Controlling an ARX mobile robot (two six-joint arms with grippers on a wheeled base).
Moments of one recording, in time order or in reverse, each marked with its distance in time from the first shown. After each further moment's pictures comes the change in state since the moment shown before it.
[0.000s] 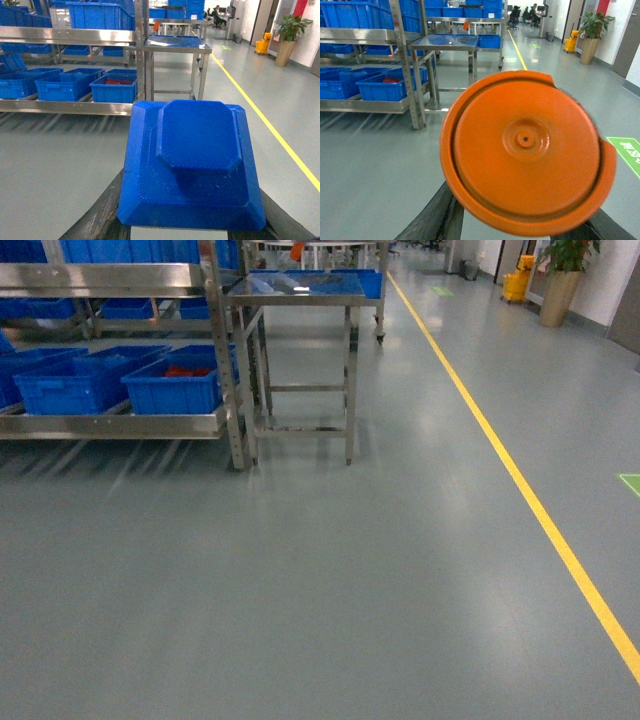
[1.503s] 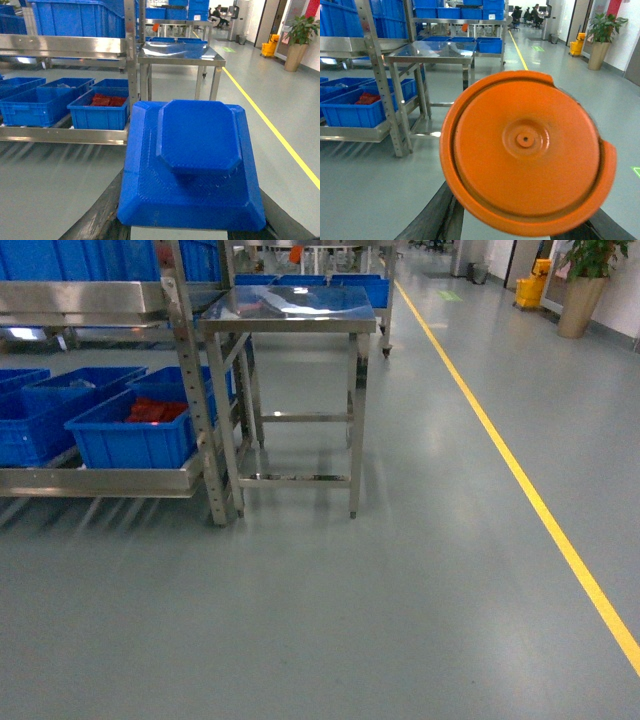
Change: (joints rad) left arm 0.000 0.000 0.000 0.000 0.000 0.000; right arm 0.000 0.000 0.000 -0.001 0.000 0.000
